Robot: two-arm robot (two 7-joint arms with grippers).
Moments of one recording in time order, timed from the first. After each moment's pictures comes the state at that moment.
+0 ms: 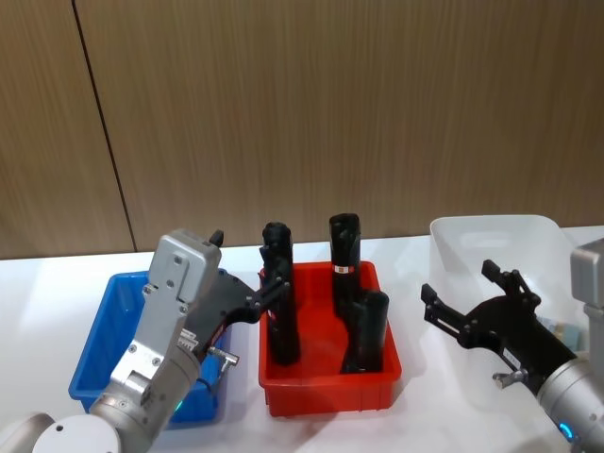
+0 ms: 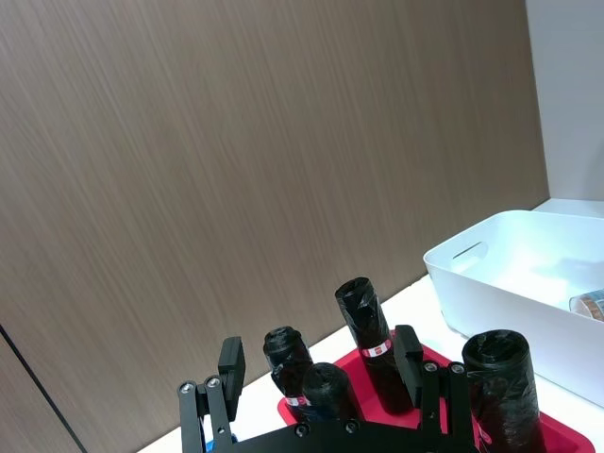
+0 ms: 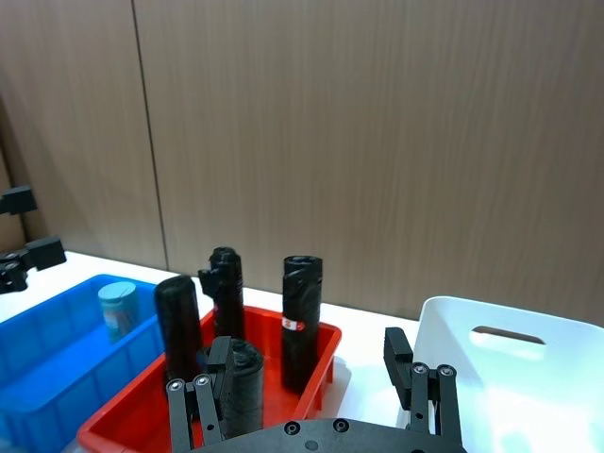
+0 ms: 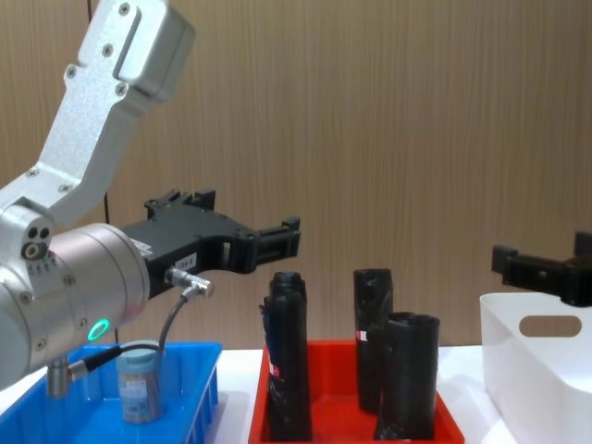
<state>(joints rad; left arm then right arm) -0.24 0.38 0.45 -1.63 -0.20 0.01 -0.01 -0.01 0.34 -0.22 -1.76 0.30 0.07 0.12</state>
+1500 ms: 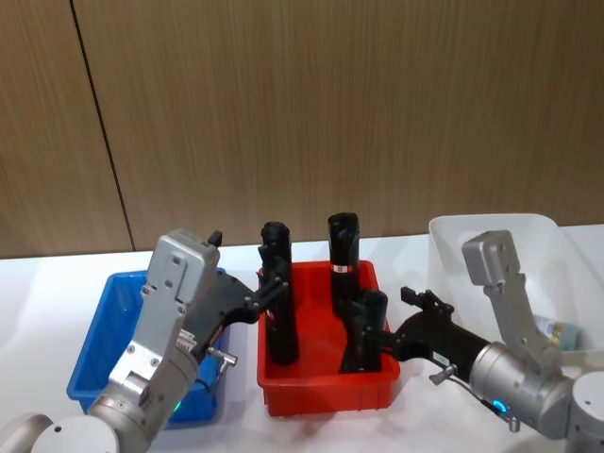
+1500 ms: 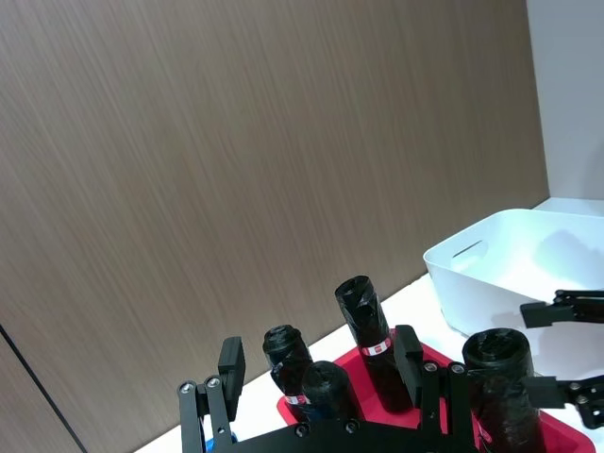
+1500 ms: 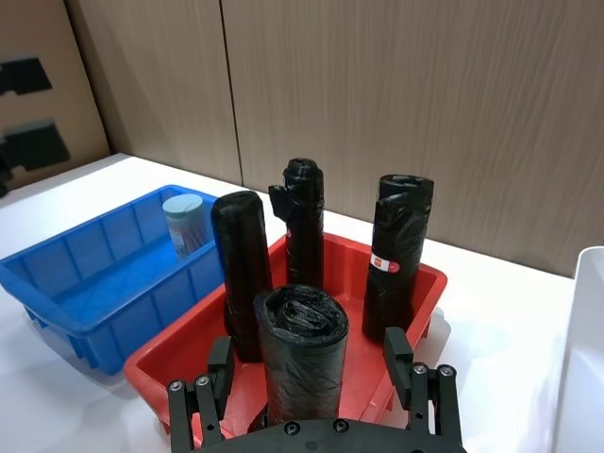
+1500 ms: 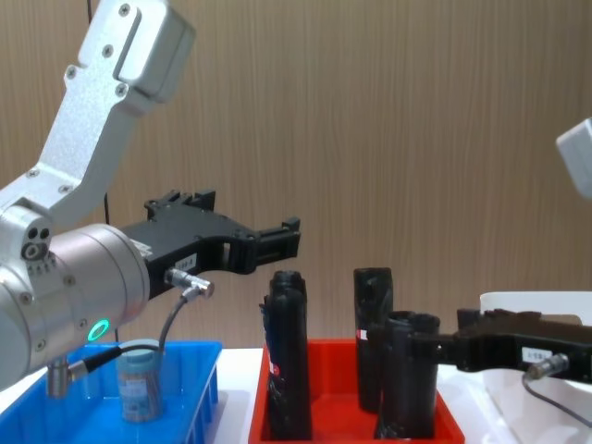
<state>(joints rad) -0.24 0.38 0.45 -1.63 -0.20 0.01 -0.01 0.24 0.23 -0.28 -1.42 0.22 0.19 0.39</state>
